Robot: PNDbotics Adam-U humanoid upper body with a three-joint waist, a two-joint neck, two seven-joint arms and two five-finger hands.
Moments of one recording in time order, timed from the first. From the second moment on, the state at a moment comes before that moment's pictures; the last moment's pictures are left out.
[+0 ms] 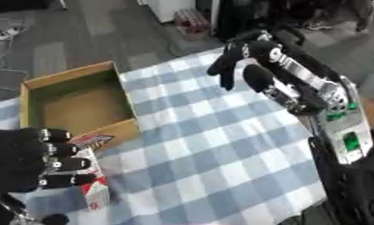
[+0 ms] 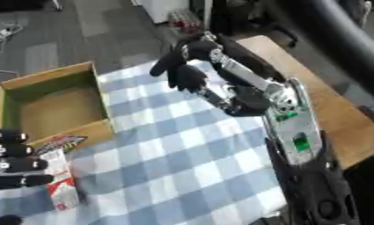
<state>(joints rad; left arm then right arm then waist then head) -0.48 0.97 -0.49 -1.87 -1.21 -0.90 0.19 -0.43 -0.21 0.04 -1.99 0.15 -0.39 0.72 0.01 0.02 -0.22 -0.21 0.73</state>
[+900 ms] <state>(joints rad) -0.62 0.91 -0.72 -1.66 -1.41 -0.91 0.00 -0.47 -0.18 0.09 -1.99 0.15 -0.39 0.72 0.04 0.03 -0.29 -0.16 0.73</state>
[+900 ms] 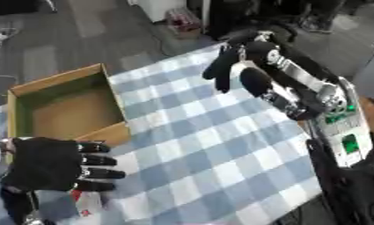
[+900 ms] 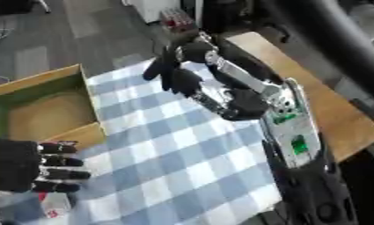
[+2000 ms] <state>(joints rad) -0.54 0.96 -0.64 -1.59 -1.83 -0.66 0.60 -0.47 -0.18 0.07 -1.99 0.15 -0.39 0.72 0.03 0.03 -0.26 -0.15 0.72</state>
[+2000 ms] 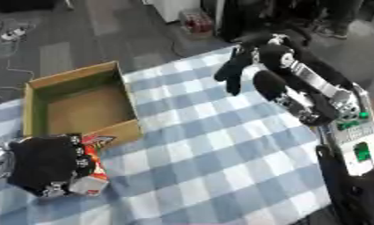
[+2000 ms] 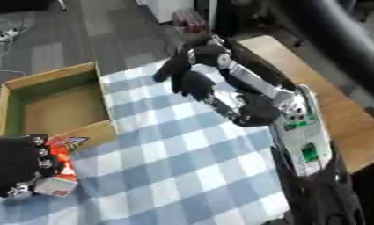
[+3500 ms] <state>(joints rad) -0.65 0.96 -0.42 -1.46 -1.61 -0.81 0.45 -0.47 -0.19 0.07 -1.99 0.15 -0.39 0.72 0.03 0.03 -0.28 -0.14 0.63</state>
